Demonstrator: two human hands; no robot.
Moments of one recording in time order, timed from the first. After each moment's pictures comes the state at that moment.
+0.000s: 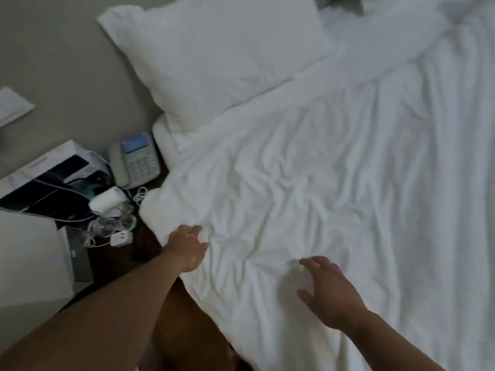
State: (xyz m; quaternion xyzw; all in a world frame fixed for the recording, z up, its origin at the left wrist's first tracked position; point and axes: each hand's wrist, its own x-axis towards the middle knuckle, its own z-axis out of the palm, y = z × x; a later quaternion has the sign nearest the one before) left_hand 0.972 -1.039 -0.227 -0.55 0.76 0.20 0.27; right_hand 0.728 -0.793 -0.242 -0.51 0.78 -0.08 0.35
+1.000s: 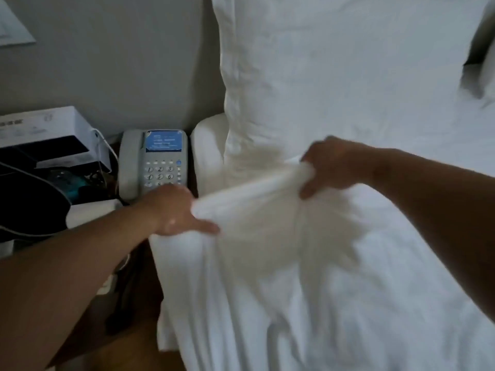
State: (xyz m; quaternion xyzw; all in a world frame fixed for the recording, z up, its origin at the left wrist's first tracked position) left_hand 1.022 -1.332 -0.219 -0.50 0.82 0.22 0.19; right_hand 0.703 -1.319 -0.140 -0.73 0.63 0.17 0.20
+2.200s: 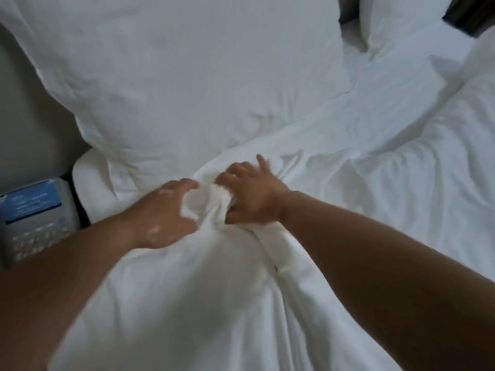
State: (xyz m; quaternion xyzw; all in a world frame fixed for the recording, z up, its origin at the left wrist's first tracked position) left_hand 0.857 -1.368 -0.235 -0.38 0.86 0.31 0.13; right_hand 0.645 -1.285 -0.259 -0.71 0.68 0.05 0.15
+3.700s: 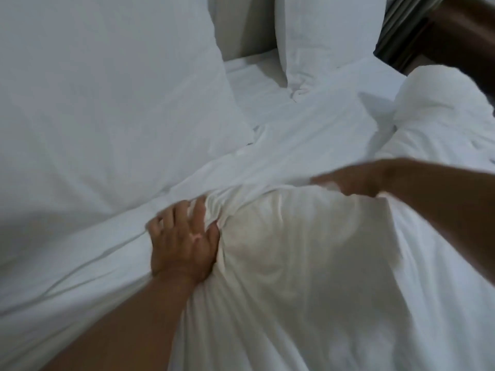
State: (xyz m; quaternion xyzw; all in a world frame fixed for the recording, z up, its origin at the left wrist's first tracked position) left_hand 0.445 -1.329 -0.395 -0.44 0.89 0.05 -0.11; right_hand 0.120 -1.239 -0.239 -0.47 0.80 0.23 0.28
